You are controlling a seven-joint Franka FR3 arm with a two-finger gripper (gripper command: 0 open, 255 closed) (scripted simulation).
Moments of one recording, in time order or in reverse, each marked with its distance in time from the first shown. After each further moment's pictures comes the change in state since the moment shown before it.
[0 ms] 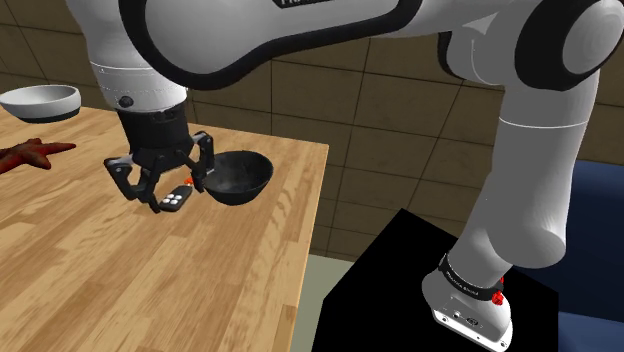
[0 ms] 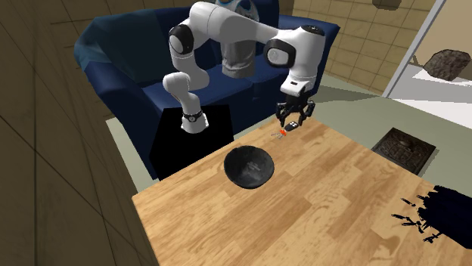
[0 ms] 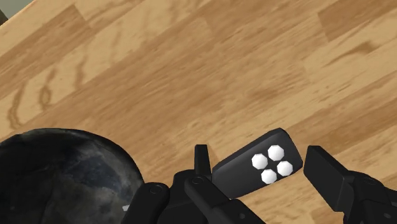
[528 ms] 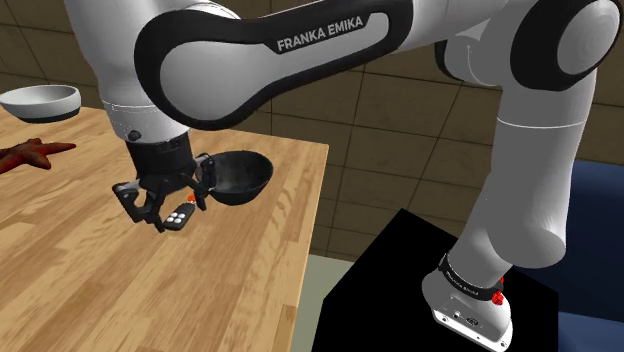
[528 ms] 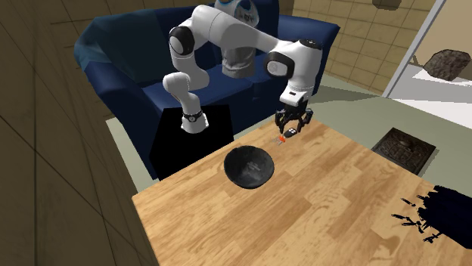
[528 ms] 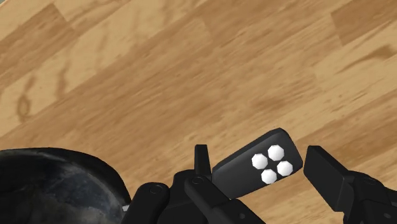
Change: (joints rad) arm 0.002 0.012 -0.003 -0.084 -0.012 0.093 0.018
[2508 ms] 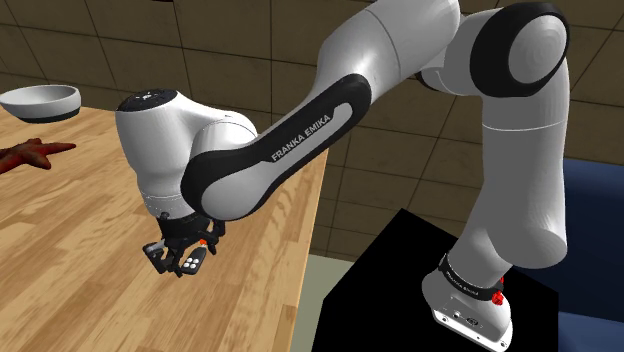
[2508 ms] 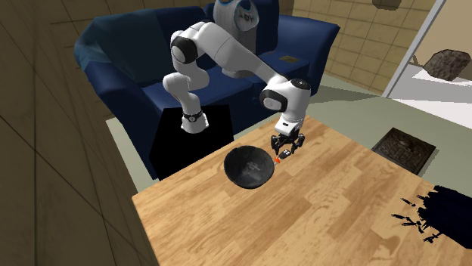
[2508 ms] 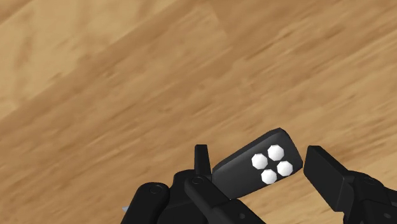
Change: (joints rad) arm 0.020 0.115 -0.045 -0.193 -0.092 0.285 0.063
